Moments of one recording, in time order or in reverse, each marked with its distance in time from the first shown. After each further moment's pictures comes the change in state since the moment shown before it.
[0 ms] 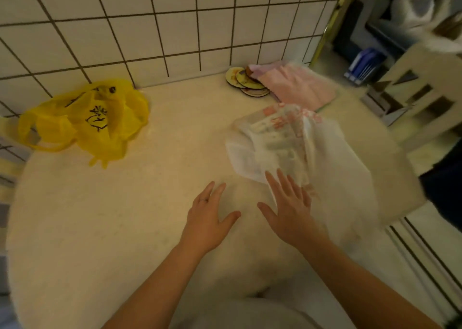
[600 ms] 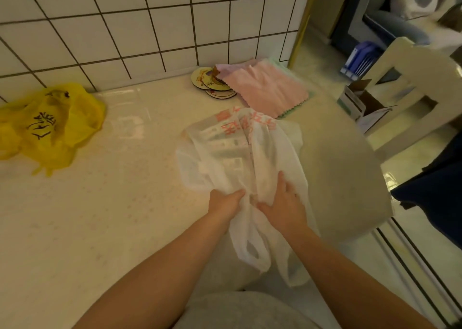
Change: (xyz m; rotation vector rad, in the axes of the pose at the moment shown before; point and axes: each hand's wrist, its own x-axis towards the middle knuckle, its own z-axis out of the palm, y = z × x) left_hand 0.113 0.172 0.130 -0.776 0.091 -0.650; right_hand 0.064 0.180 -0.011 0.117 -0.112 0.373
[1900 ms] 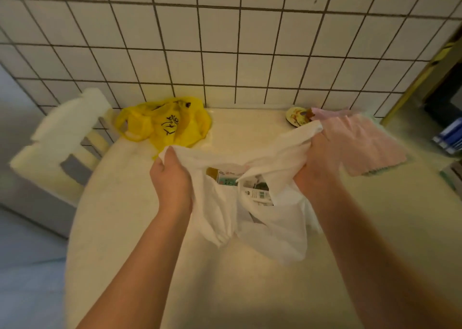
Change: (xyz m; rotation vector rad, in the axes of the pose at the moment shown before) left_hand -0.079 0.074 -0.271 -0.688 0.714 0.519; right_hand -0.057 -0.279 -0.111 1.705 -0.248 -0.177
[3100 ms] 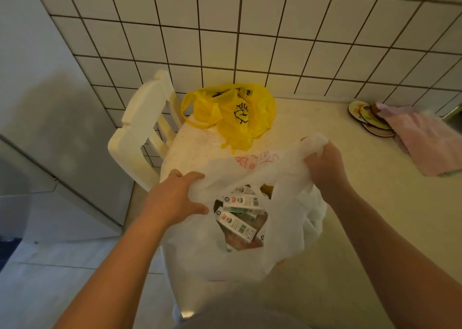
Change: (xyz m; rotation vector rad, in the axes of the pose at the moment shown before) left_hand 0.195 0.016 -0.261 1.505 -0.719 0.284; right_hand -0.045 0.187 0.134 -1.016 -0.075 -0.239
